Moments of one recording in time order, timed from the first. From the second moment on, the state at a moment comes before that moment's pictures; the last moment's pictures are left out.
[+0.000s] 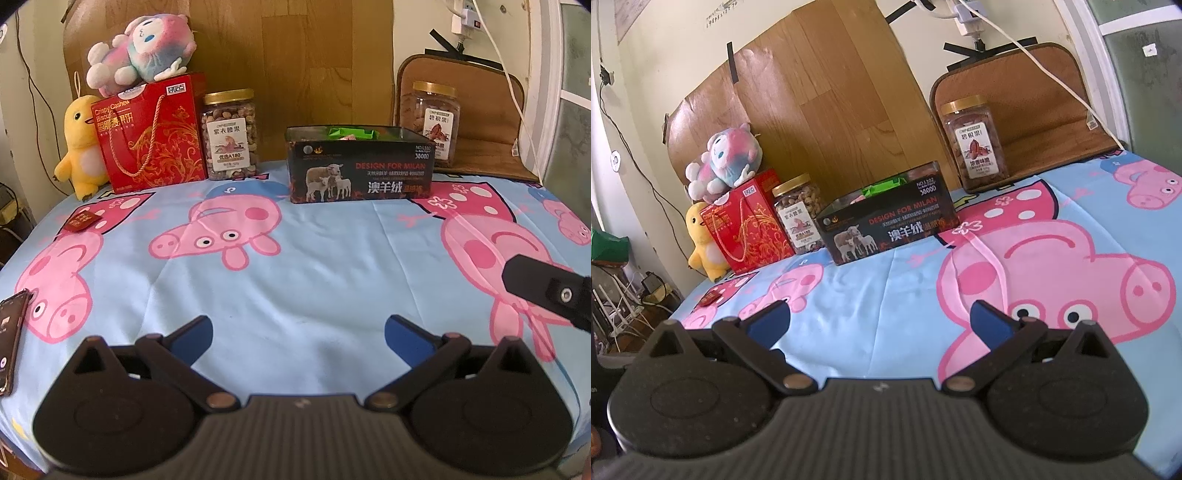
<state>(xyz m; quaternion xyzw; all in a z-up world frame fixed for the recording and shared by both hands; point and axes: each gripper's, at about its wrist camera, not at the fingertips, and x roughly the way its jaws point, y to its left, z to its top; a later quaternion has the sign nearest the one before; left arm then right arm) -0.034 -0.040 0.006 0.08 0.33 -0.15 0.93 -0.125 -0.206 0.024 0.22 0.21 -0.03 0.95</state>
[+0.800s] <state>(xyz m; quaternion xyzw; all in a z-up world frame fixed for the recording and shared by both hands) -0.014 -0.077 0.004 0.10 0.35 -0.15 0.92 -0.123 -0.225 0.016 0.22 0.20 -0.04 0.95</state>
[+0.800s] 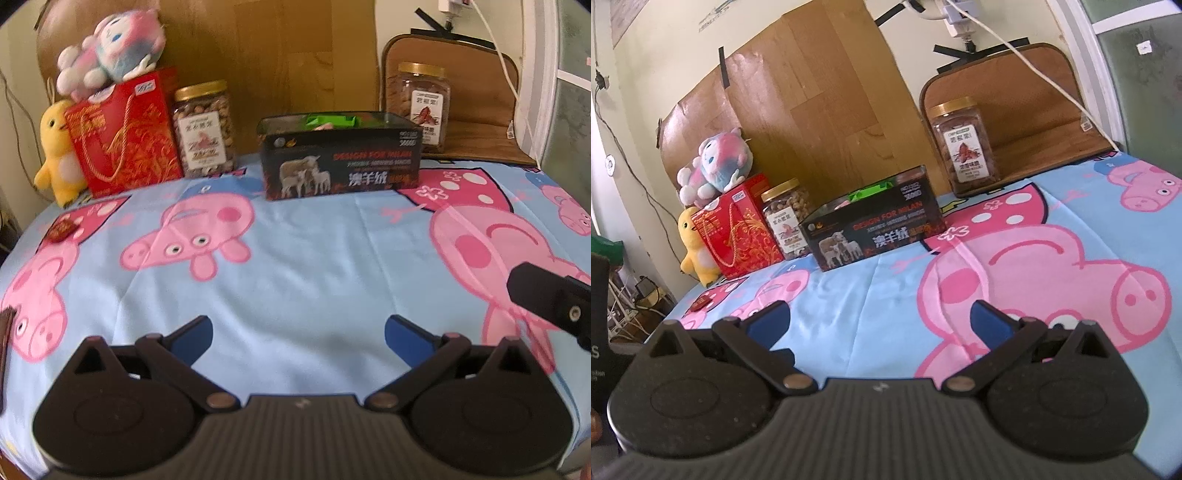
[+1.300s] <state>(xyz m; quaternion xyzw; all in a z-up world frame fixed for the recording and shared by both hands) 0.010 -0.112 0.011 0.12 0.36 -0.16 0.91 -0.108 -0.264 0.015 0.26 0.22 -0.03 0.94</state>
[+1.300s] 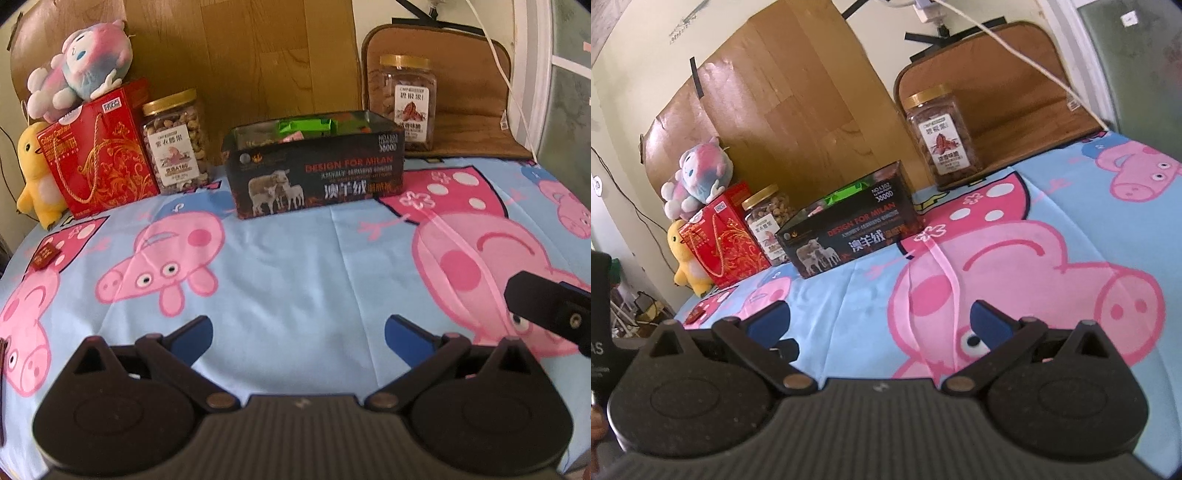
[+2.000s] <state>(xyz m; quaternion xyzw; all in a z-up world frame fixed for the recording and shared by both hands) 0.032 -0.118 0.021 0.12 0.35 -0.14 0.92 -0.080 -0.266 0.033 0.23 0.22 -0.01 0.95</state>
